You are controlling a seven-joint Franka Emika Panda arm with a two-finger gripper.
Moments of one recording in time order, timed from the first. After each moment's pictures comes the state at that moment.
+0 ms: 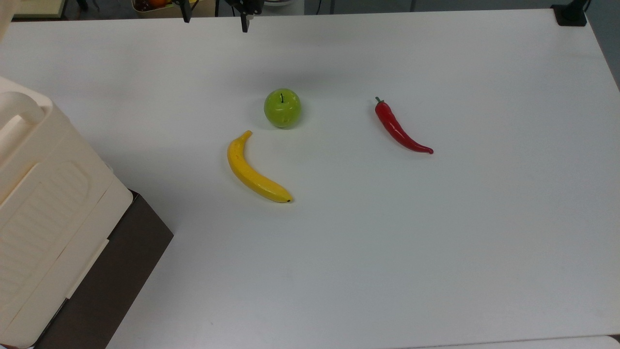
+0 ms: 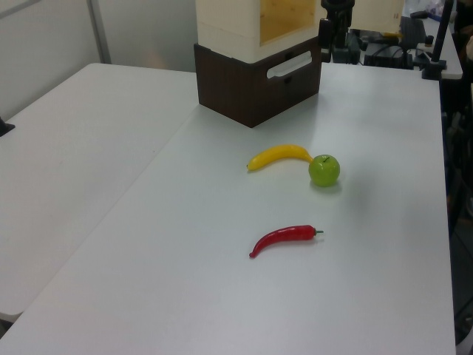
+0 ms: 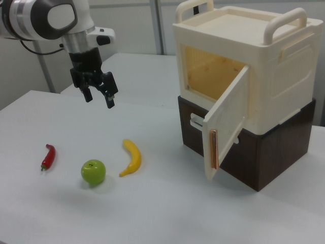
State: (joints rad) arm 0.04 0.05 -0.04 -1.57 -0.05 1.64 0.10
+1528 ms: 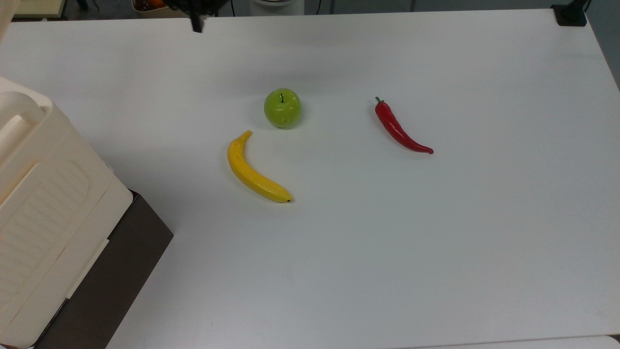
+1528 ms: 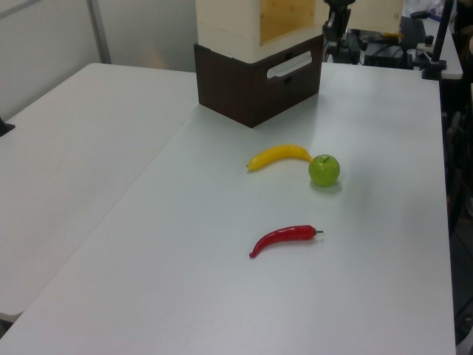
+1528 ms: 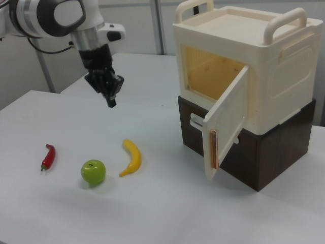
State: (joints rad) arm -0.02 0.06 -0.04 -1.54 -0.07 1.64 0.01
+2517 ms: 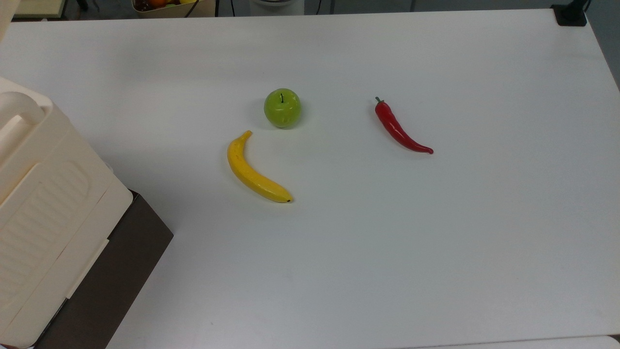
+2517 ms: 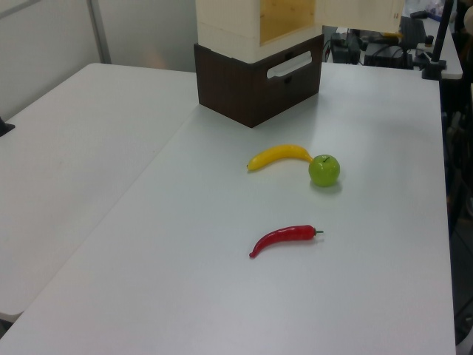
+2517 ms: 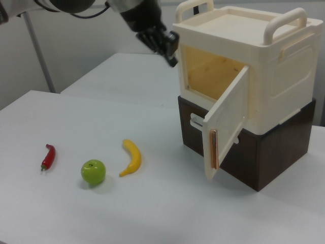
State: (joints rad) arm -0.31 0.06 -0.05 -1.36 -0.05 1.88 -0.05
